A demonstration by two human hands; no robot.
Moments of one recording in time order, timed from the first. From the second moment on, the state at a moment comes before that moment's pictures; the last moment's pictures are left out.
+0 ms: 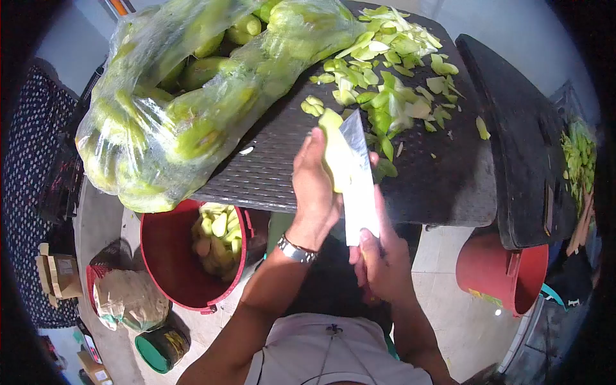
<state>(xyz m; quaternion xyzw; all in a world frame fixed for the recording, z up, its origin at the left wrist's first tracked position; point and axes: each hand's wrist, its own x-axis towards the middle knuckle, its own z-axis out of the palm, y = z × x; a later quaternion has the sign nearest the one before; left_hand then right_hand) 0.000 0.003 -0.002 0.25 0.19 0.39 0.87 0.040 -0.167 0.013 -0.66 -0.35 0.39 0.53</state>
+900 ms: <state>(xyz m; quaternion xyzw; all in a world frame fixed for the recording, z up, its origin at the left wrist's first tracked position) 0.004 0.038 -0.017 0.05 -0.16 0.26 0.95 0.059 -0.184 0.027 -0.70 -0.53 0.18 0.44</state>
